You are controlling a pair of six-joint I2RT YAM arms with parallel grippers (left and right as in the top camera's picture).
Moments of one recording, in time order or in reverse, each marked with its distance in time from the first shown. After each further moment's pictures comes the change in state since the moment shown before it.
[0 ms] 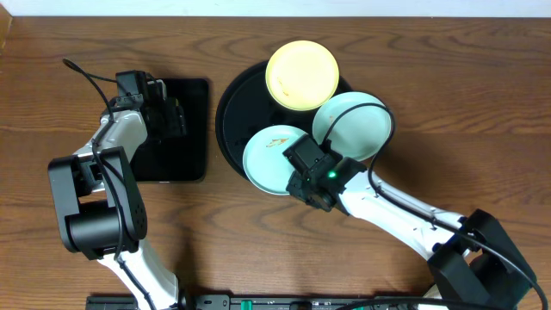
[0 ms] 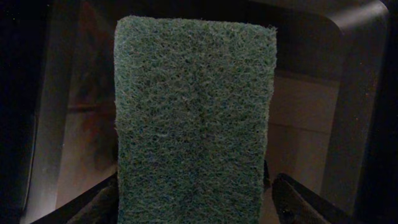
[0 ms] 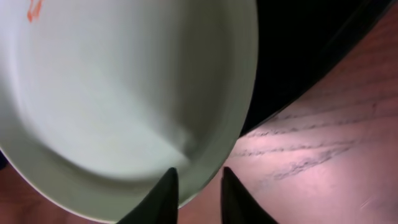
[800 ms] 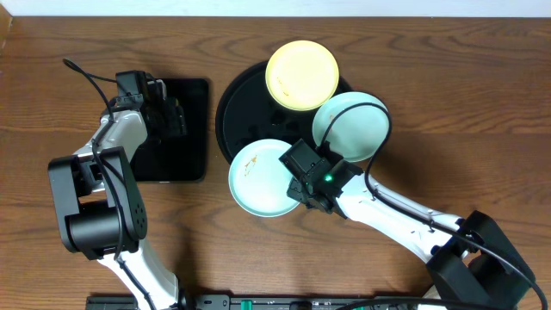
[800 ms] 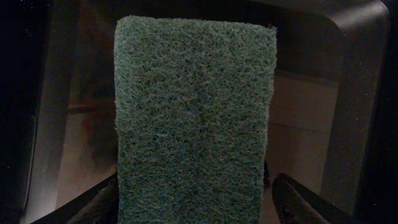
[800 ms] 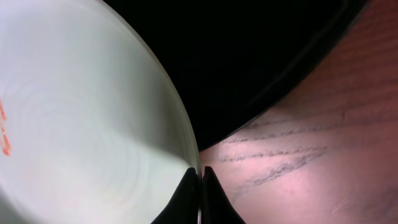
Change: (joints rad) left arm 0.000 0.000 0.000 0.000 0.000 0.000; right arm 0.023 0.000 0.000 -0.031 0.086 -0.054
